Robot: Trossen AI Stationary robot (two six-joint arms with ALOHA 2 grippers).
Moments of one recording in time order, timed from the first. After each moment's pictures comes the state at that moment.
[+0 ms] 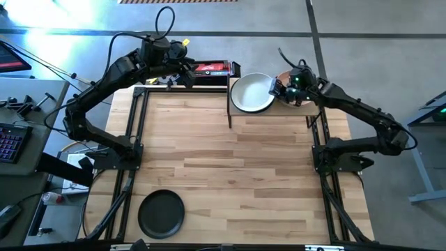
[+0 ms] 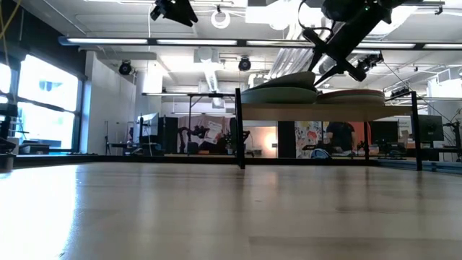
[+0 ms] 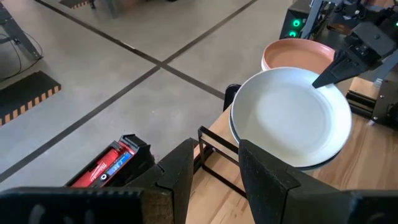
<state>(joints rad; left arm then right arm) 0.59 1.38 1.65 -0.74 -0.09 0.00 -0.71 1.16 1.02 -0.56 -0.08 1.05</state>
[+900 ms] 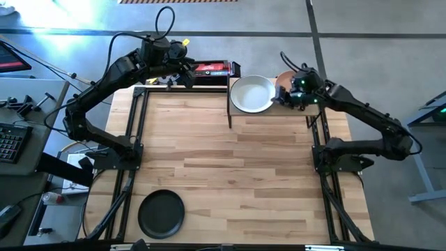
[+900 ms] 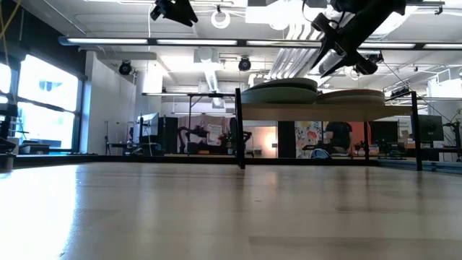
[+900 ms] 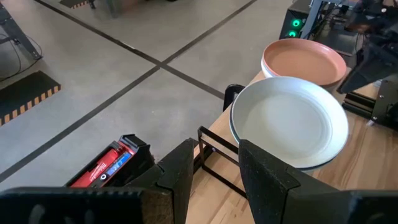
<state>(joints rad) 0.59 1.38 1.65 -0.74 -0.09 0.00 -0.69 1.08 1.02 -0.67 -0.22 0.99</state>
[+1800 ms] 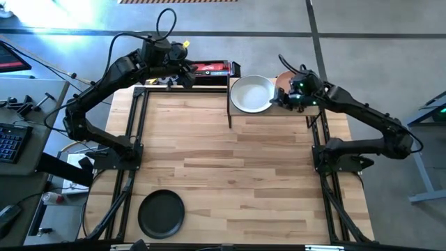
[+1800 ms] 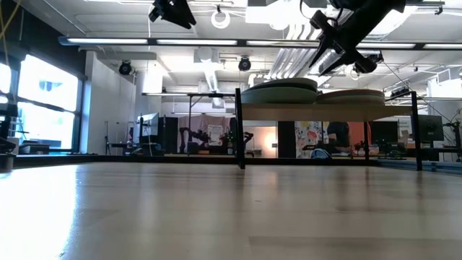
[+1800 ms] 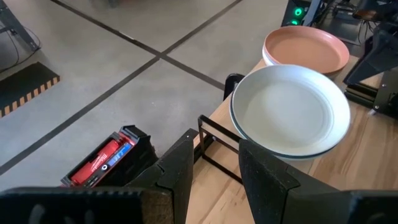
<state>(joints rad) 0.59 1.38 1.65 -0.79 -0.09 0.00 -0.64 1.07 1.02 -0.67 -0.18 1.04</state>
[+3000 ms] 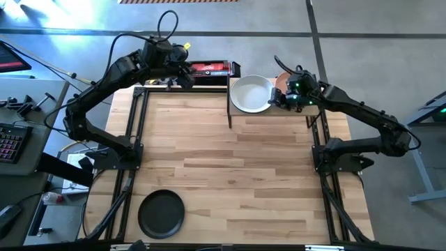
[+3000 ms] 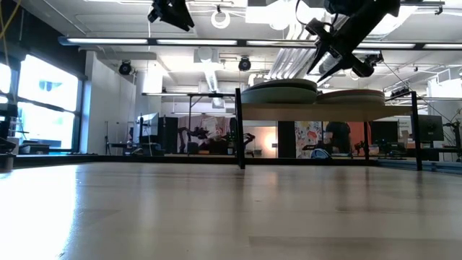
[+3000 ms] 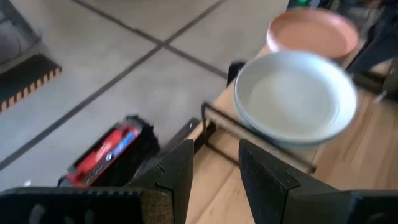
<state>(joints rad) 0.59 1.38 1.65 -0.83 -0.10 0.01 -0.63 1.12 1.02 -0.66 -0.17 1.02</state>
